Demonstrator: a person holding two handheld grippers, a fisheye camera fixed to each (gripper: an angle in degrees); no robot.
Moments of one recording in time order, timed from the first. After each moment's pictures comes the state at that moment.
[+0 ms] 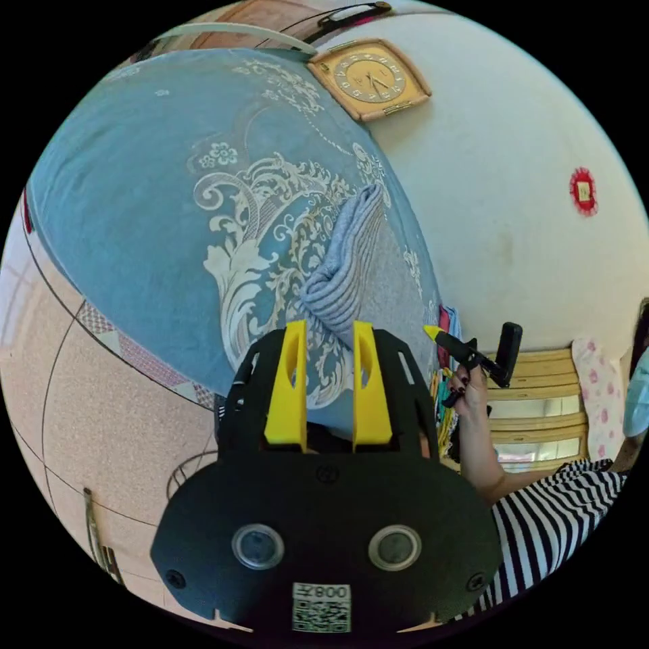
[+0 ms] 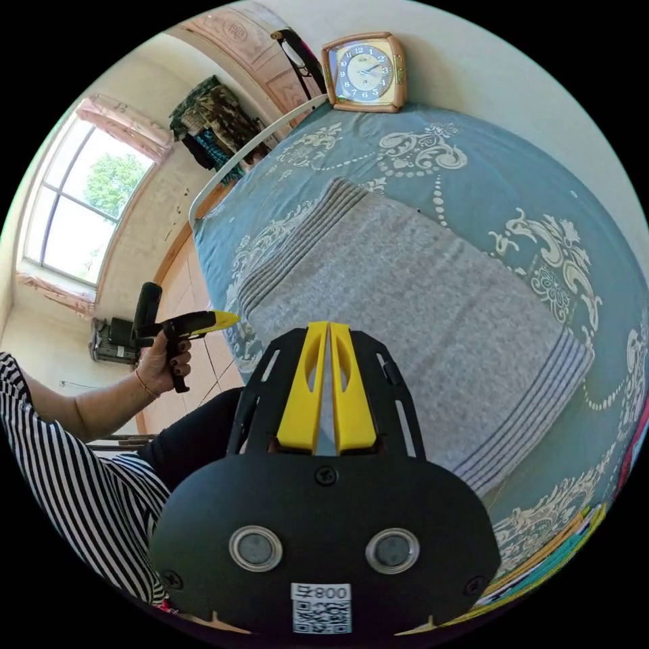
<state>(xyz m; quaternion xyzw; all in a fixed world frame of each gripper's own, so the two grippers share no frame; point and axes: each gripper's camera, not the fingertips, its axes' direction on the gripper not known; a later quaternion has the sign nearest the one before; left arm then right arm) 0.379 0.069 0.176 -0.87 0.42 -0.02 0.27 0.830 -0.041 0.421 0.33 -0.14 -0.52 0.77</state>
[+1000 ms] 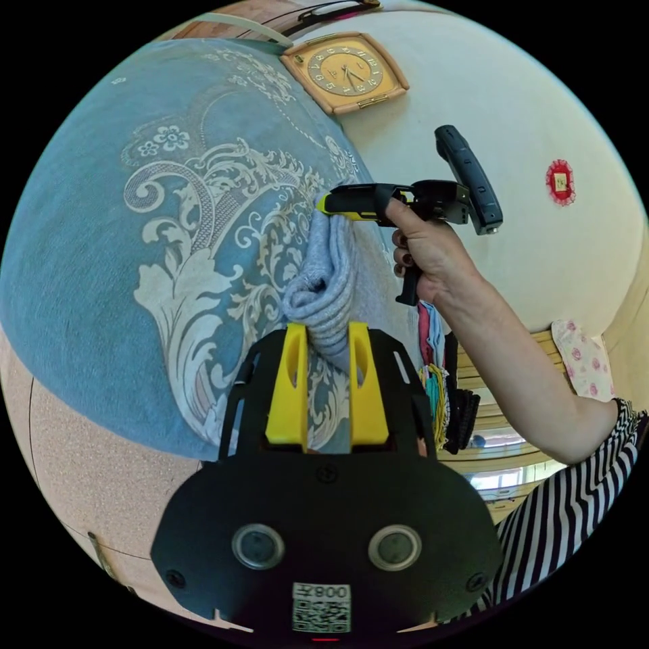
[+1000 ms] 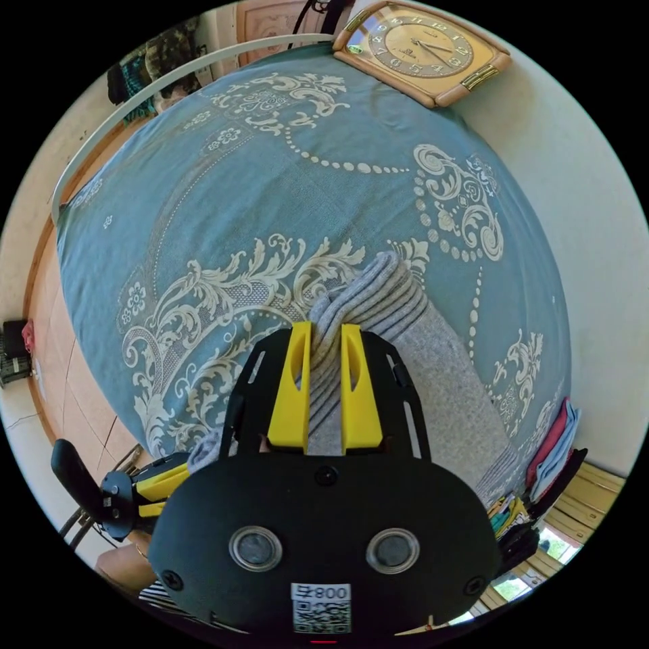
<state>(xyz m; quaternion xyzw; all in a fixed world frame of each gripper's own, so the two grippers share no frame) 0.340 0.230 0.095 -0.85 0.46 -0.09 0.24 0.516 -0.102 0.466 0.37 0.12 -0.43 0.81</state>
